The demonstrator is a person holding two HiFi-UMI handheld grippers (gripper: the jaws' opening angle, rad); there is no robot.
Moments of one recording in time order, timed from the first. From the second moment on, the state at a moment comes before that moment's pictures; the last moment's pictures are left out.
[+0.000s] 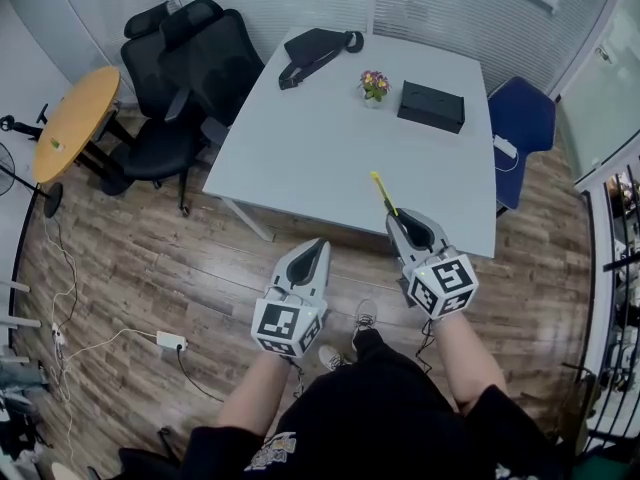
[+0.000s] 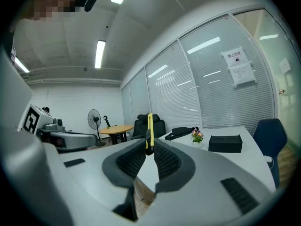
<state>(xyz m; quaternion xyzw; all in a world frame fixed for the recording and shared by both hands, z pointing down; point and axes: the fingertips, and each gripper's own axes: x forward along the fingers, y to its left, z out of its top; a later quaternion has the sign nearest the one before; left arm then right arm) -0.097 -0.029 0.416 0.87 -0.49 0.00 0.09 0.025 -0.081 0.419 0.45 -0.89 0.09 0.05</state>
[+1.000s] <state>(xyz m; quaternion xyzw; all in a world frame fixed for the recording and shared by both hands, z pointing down) -0.051 -0.174 0.424 0.86 -0.50 0.02 0.09 0.059 -0.227 0.440 0.43 -0.90 0.11 0.05</state>
